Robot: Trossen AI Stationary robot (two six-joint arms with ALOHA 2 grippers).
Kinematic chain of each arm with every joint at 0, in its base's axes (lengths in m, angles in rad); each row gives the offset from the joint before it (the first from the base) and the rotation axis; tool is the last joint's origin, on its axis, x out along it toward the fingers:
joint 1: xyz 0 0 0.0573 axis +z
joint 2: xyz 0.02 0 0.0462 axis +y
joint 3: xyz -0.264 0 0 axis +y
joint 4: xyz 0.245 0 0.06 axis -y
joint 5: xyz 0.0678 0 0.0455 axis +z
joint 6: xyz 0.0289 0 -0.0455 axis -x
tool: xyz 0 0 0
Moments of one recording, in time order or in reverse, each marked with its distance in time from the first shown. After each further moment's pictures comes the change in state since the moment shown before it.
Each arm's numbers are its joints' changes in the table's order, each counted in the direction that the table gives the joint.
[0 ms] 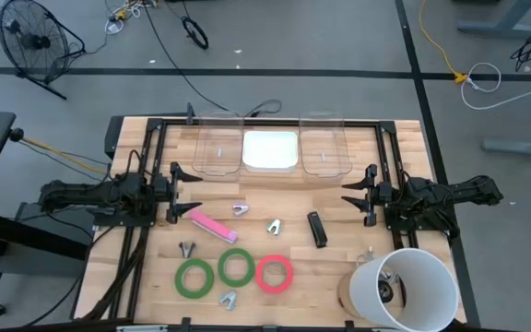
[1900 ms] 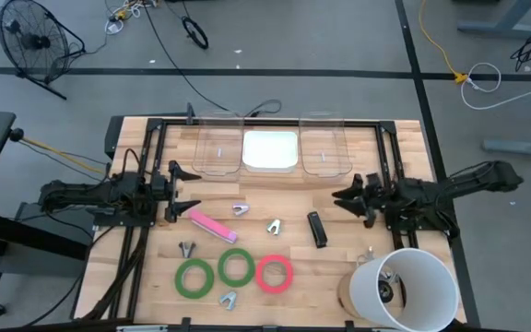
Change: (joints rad) left arm 0.000 0.000 0.000 0.063 0.006 0.011; right arm 0.054 0.479 -0.090 0.334 0.047 -0.630
